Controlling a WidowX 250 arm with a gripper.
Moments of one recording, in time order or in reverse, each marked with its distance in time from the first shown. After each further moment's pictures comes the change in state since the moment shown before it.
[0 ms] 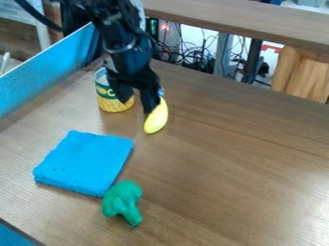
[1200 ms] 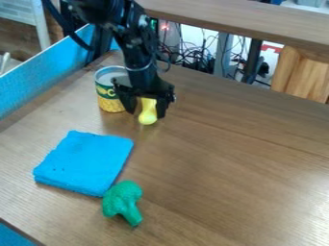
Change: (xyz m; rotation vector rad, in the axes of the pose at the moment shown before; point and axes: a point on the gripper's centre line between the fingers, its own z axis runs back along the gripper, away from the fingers) arm 0.021 0.017 -0.049 0.116 -0.005 0.324
